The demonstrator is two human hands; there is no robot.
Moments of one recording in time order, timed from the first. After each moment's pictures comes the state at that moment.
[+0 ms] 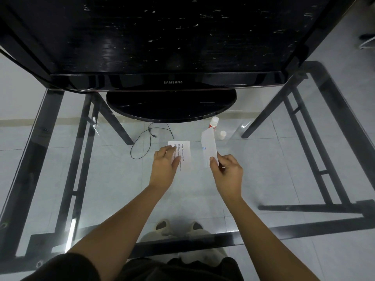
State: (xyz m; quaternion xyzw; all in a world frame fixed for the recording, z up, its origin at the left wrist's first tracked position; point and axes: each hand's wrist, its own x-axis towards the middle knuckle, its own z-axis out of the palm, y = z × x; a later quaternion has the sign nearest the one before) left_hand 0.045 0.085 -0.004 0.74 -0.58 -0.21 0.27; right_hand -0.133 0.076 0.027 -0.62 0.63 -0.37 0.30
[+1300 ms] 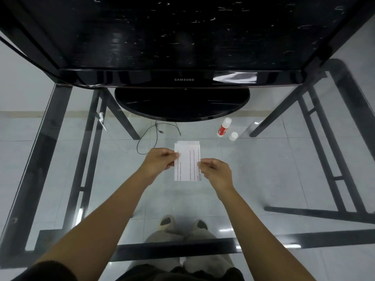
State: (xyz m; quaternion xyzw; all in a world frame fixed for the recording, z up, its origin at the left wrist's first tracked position) left_hand 0.095 0.073 0.024 0.69 -0.29 -0.58 0.33; right_hand -0.091 0.059 0.007 -0.45 0.66 -0.25 0.55
